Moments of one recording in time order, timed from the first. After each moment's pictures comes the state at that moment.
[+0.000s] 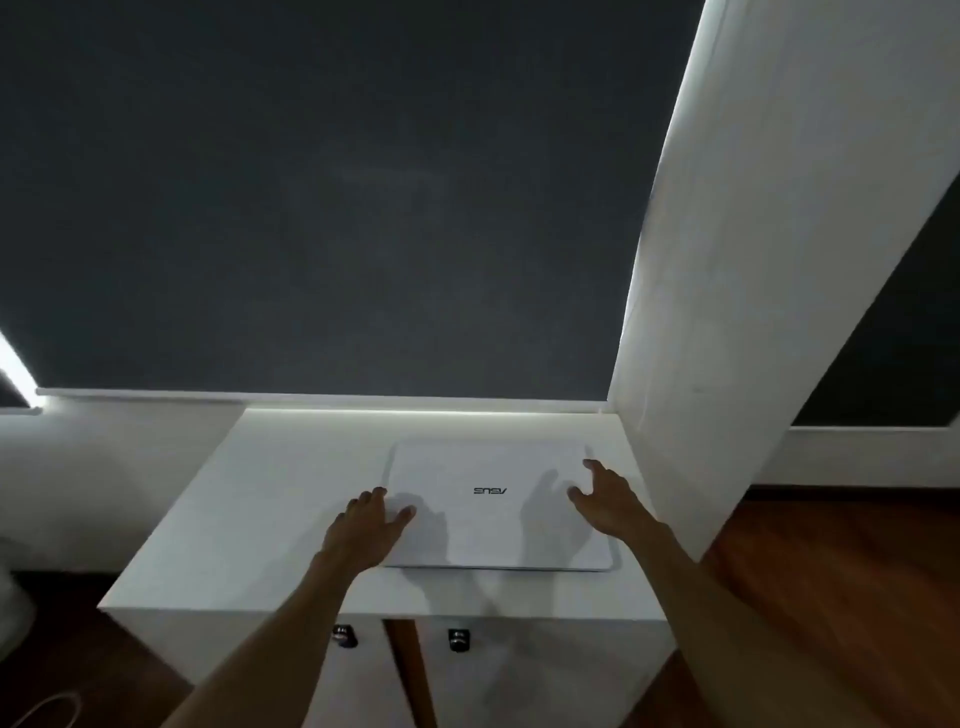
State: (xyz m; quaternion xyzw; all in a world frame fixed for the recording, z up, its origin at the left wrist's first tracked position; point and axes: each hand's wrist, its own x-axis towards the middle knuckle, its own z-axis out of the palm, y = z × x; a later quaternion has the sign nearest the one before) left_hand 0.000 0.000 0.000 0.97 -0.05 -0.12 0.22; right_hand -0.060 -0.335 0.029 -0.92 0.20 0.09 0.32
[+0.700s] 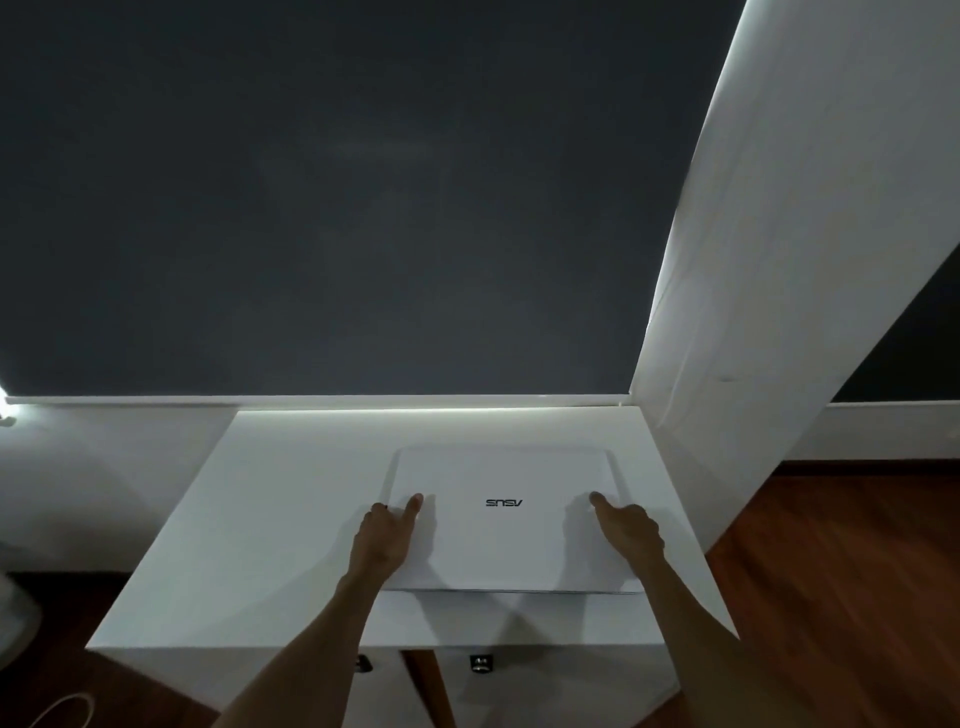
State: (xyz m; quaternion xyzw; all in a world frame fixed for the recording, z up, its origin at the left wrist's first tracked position) left_hand 0.044 -0.012 -0.032 0.91 0.11 -0.15 0.36; right_hand -0.029 -0.323 -0.023 -0.79 0.45 0.11 0.41
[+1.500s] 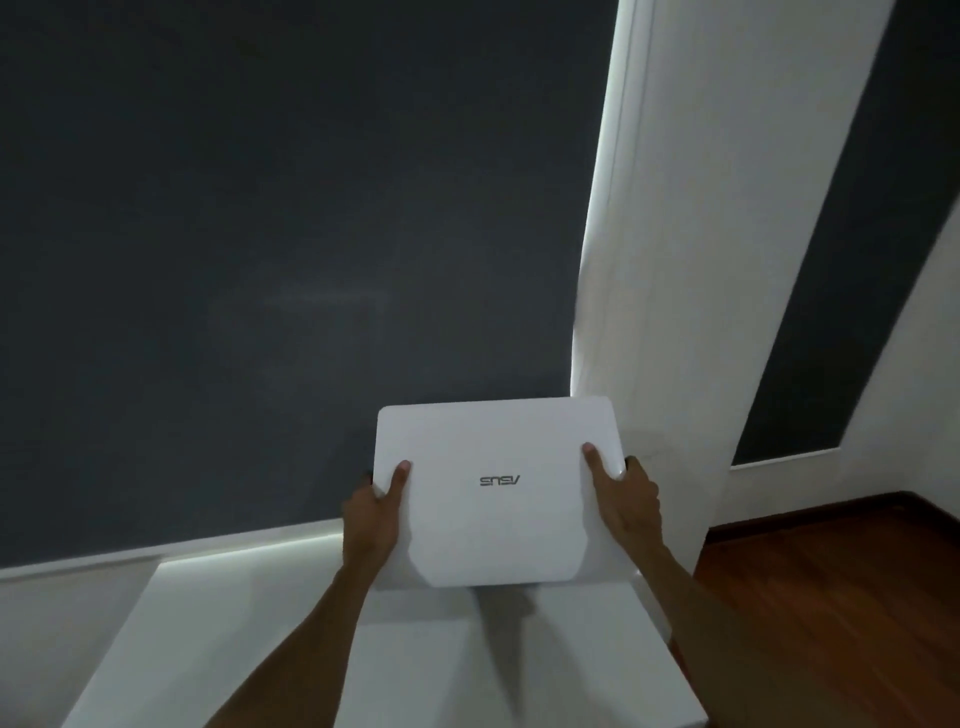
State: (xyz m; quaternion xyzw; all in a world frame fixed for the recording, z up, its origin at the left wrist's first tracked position) left_hand 0.099 -0.085 0.116 0.80 -0.04 0.03 0.60; right_hand -0.021 -0.360 0.127 -0.77 0.39 -0.24 0.44
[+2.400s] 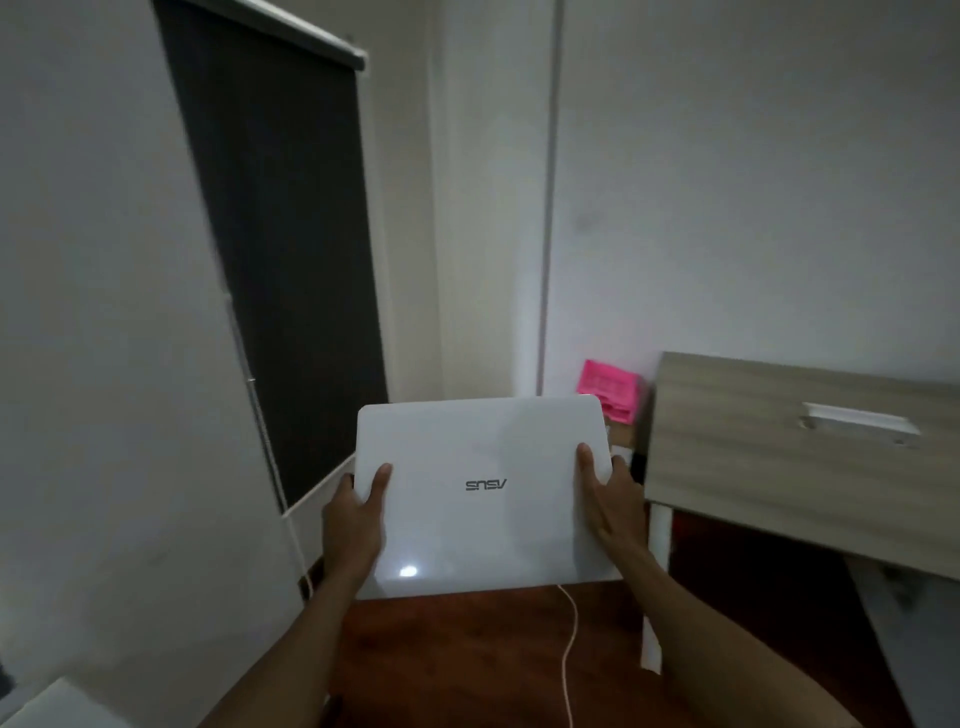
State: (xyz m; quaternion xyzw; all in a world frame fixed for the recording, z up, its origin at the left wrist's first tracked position) left_hand -0.219 -0.532 0.141 0.67 -0.43 -0.18 0.58; right_hand -0.507 -0.594 0.147 -0.52 0.65 -0.50 0.24
